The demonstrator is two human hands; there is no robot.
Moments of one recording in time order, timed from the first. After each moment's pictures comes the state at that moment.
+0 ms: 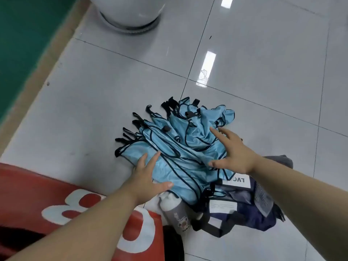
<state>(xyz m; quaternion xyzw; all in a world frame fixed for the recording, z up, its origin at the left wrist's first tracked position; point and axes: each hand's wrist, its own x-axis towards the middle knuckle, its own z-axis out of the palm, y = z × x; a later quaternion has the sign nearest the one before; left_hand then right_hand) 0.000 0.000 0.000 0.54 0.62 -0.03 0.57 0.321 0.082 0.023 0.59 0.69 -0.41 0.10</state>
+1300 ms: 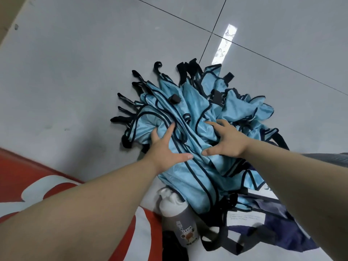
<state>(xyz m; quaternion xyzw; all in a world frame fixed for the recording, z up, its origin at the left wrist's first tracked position) 0.047 0.032 -0.174 0.43 0.67 0.05 0.60 0.291 0.105 -0.173 0.56 0.65 -0.47 0.20</state>
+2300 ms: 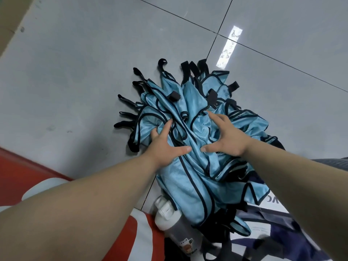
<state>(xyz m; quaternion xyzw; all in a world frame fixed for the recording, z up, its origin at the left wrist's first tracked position) 0.040 0.051 -0.179 0.40 0.69 0.09 0.60 0.275 0.114 -0.172 0.57 0.63 -0.52 0.08</state>
